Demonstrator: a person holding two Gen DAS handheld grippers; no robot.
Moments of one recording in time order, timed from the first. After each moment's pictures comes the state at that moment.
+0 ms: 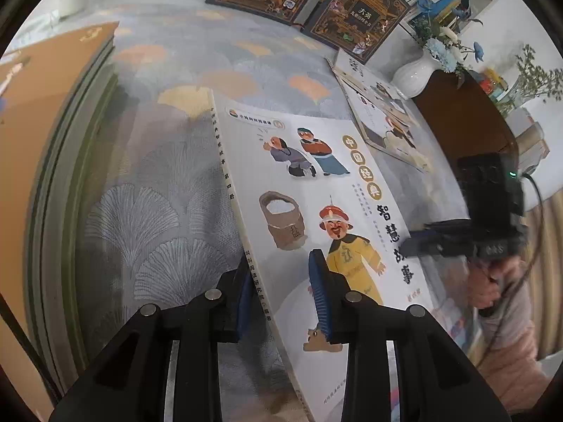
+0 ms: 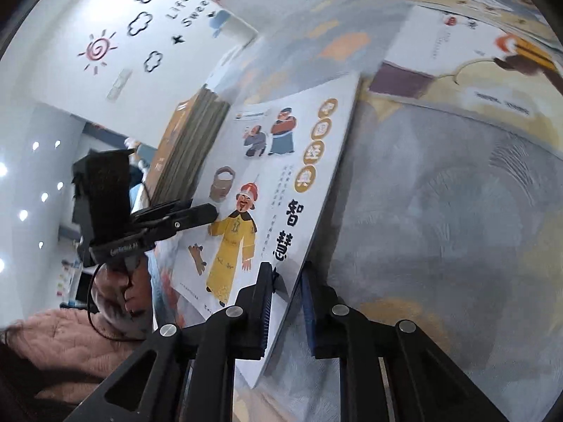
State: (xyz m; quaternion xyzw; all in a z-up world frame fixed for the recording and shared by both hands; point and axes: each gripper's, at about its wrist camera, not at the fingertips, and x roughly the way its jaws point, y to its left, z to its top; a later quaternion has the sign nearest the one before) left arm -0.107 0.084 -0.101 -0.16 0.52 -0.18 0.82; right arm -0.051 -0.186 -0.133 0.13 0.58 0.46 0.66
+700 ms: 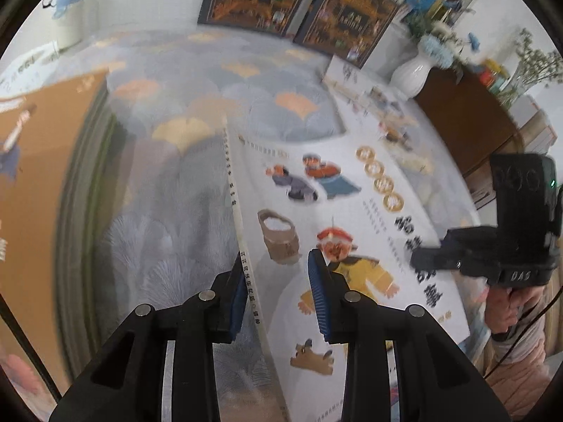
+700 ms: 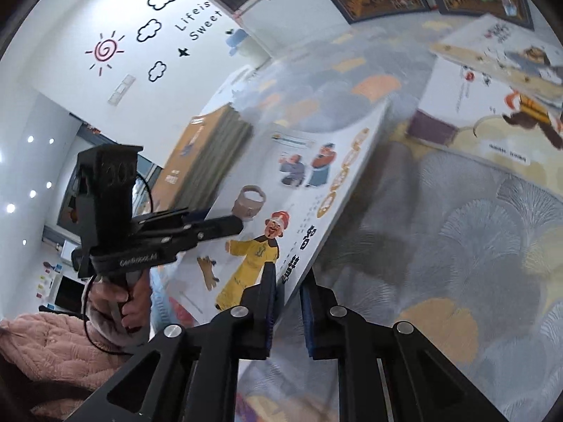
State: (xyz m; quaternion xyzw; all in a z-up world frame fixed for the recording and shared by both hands) left arm -0.115 0.066 -0.064 -0.13 0.49 -0.16 0.85; right arm -0.084 -0.161 -0.086 0.10 0.53 0.44 0.72
